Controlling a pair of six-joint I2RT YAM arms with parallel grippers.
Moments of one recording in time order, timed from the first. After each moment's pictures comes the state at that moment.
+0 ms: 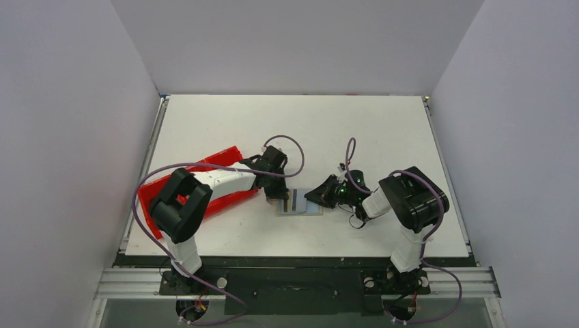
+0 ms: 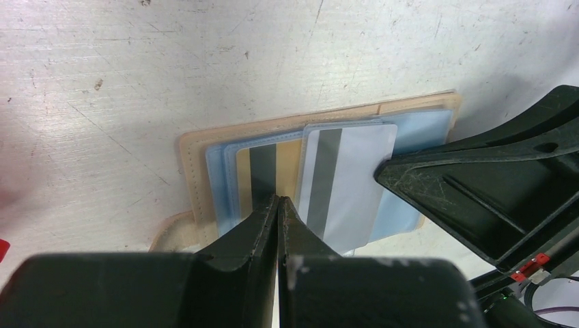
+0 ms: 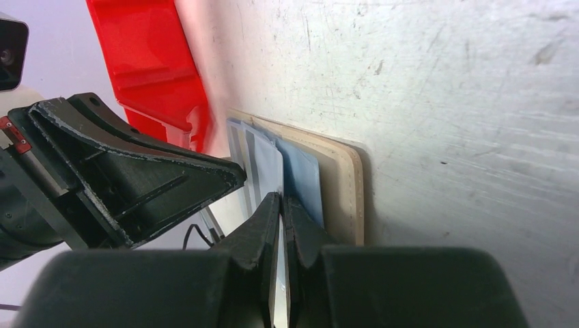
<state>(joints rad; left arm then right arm) -0.69 1.80 1.08 -0.35 0.07 -0.82 0.42 1.84 0.47 0.82 -0.52 1.15</state>
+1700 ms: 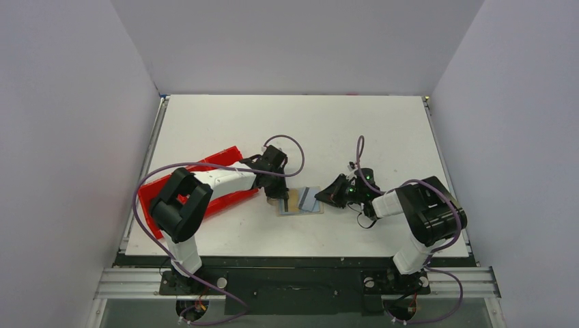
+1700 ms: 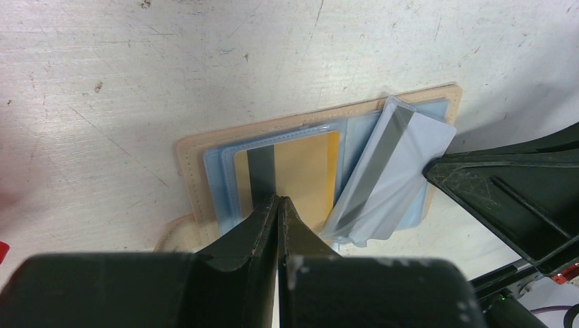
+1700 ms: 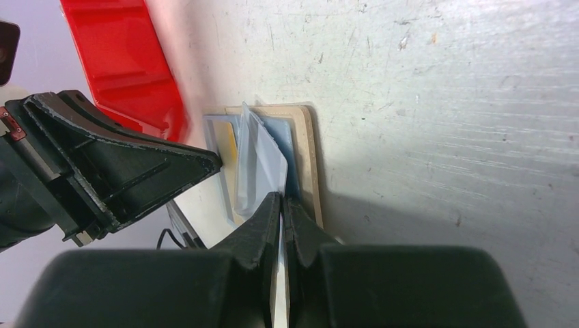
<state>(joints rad) -0.68 1.81 1.09 -0.36 0.07 -0.82 0.34 1.68 0.44 0.59 -0.52 1.00</state>
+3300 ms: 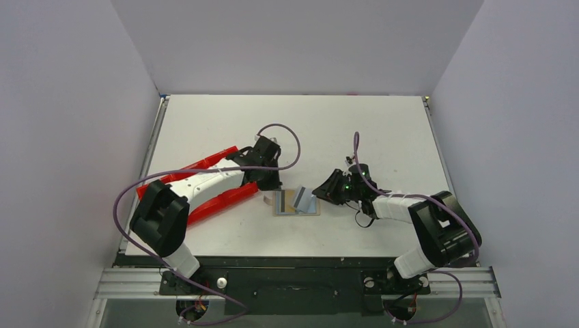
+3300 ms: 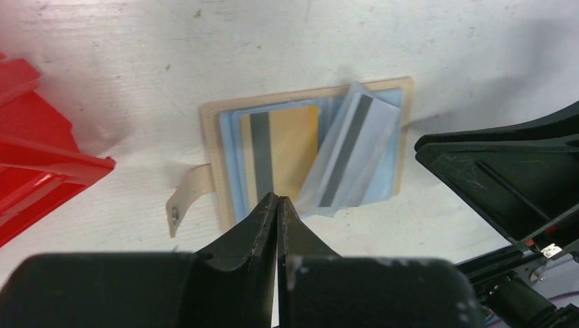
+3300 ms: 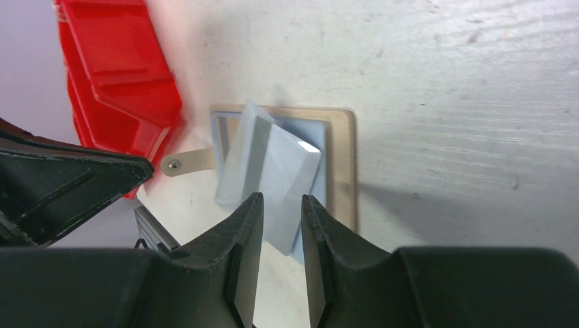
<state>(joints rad) -0.67 1.64 1.13 -0.53 0.00 -0.74 0.43 1.52 0.49 0.36 -0.37 0.94</state>
